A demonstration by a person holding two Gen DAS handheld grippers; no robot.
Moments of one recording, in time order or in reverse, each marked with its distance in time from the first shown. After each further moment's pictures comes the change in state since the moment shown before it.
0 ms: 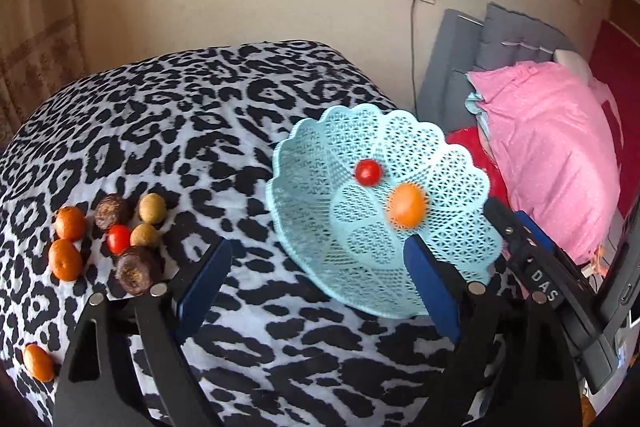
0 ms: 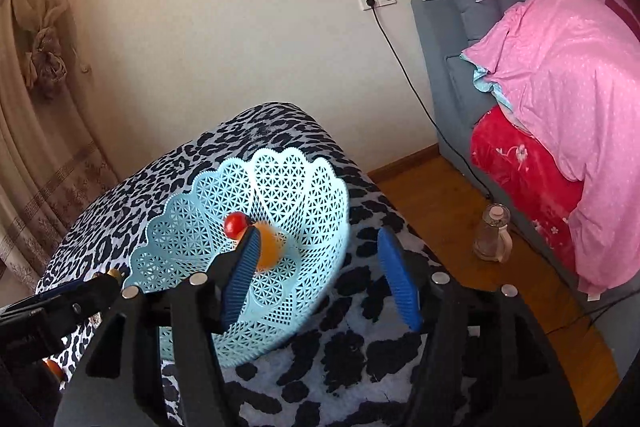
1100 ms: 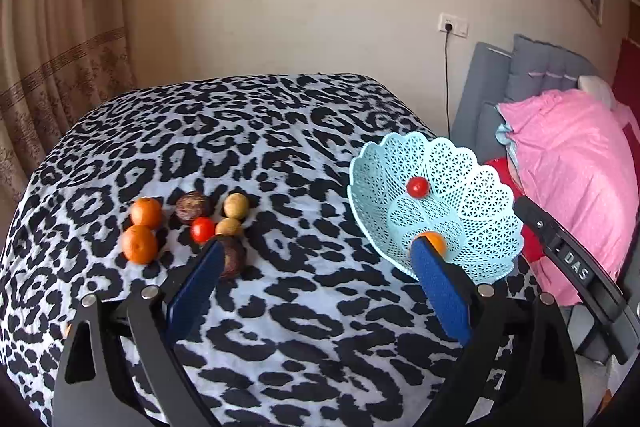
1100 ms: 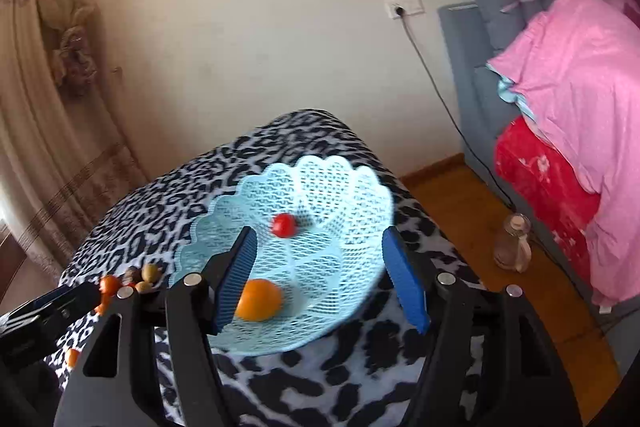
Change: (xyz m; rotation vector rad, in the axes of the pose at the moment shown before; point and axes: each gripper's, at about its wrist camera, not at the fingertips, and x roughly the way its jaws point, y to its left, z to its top) left arm -0.061 0.034 -0.023 -0.046 -0.127 0.121; right arm -0.025 0.022 0.004 -0.044 -0.019 0.117
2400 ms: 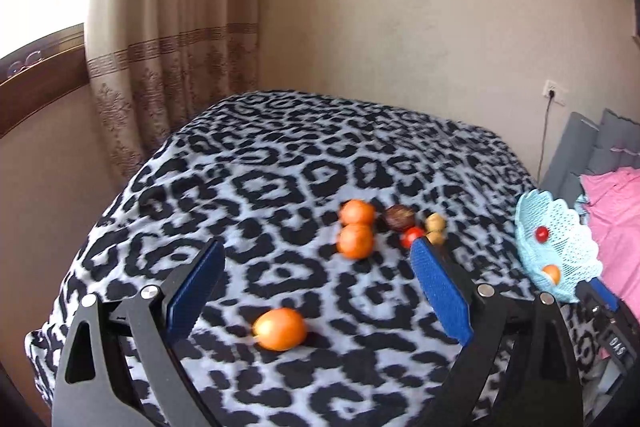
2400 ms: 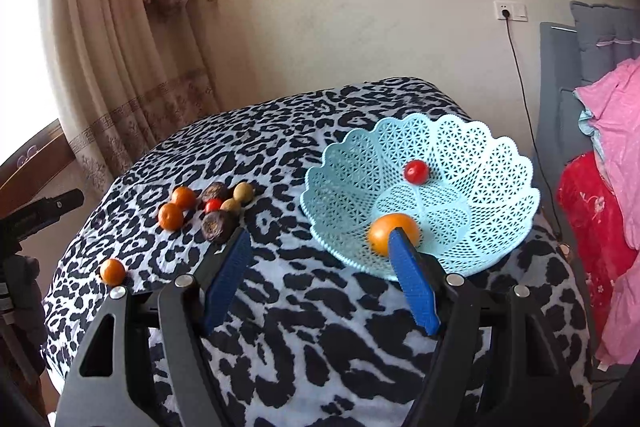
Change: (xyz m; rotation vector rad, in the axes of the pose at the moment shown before) left arm -0.074 0.163 -0.037 -0.225 -0.100 0.295; right arm -0.007 0.089 -0.049 -0.257 0.139 0.216
